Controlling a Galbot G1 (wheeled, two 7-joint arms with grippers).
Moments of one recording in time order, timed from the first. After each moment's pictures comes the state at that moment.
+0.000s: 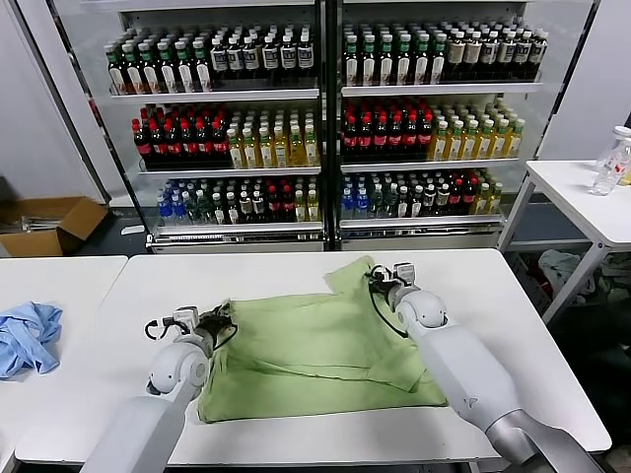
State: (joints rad) left arm 0.88 -1.15 -0.25 -1.52 -0.72 0.51 -0.31; right arm -0.46 1.23 -0.09 1.09 0.67 -0.45 0.06
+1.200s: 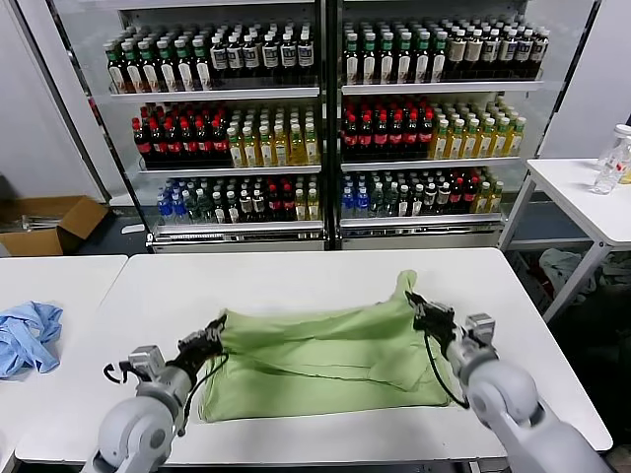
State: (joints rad) left arm 1.29 -1.07 -0.41 -2.00 -0.79 0.46 -0.25; right arm -1.21 0.94 0.32 1.97 0.70 -0.40 0.17
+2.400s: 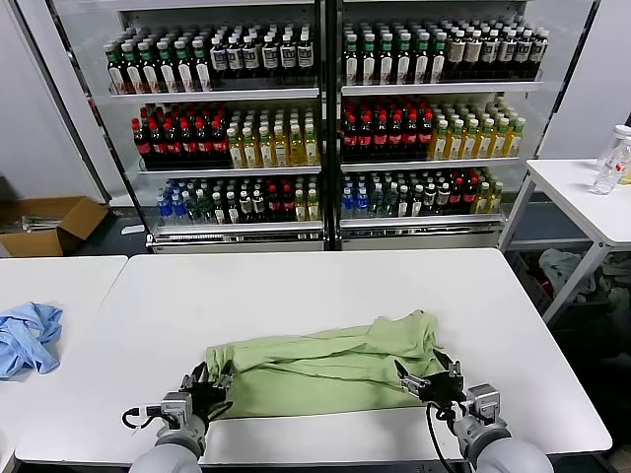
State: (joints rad) left arm 1.40 -1.22 -0.39 -1.96 -0.39 0.52 -0.31; right arm -1.41 0.95 0.35 2.10 0.56 -0.45 0.20
